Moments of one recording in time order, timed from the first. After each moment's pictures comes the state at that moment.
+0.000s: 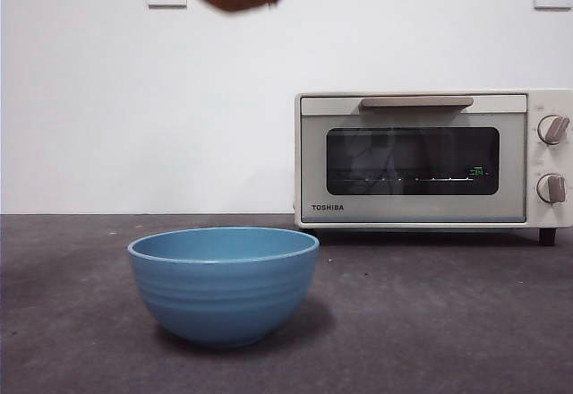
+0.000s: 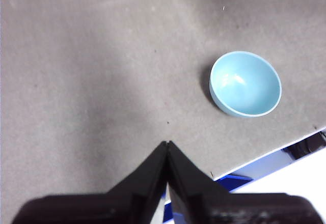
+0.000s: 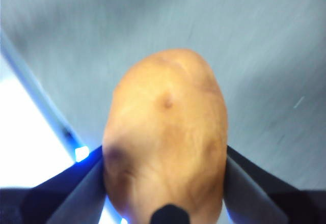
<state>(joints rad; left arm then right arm) -0.22 0.61 1.13 -1.32 0.16 0.01 0.84 1.84 2.04 -1.36 -0.12 -0.10</state>
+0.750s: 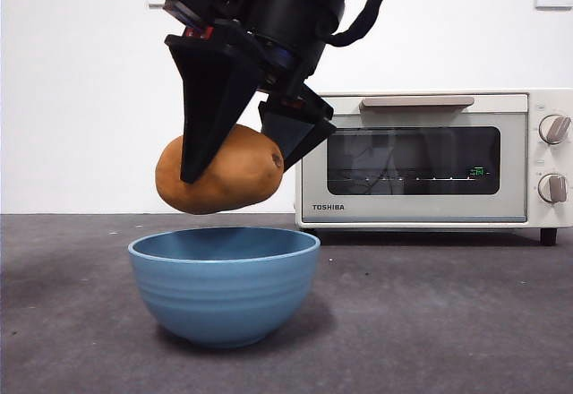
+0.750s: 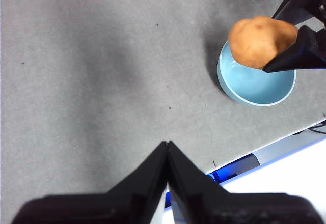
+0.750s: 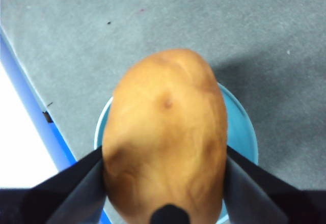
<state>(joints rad) -0.22 0.76 1.13 -1.32 0.16 0.01 0.85 1.84 1.50 -0.90 -0.26 -0.13</state>
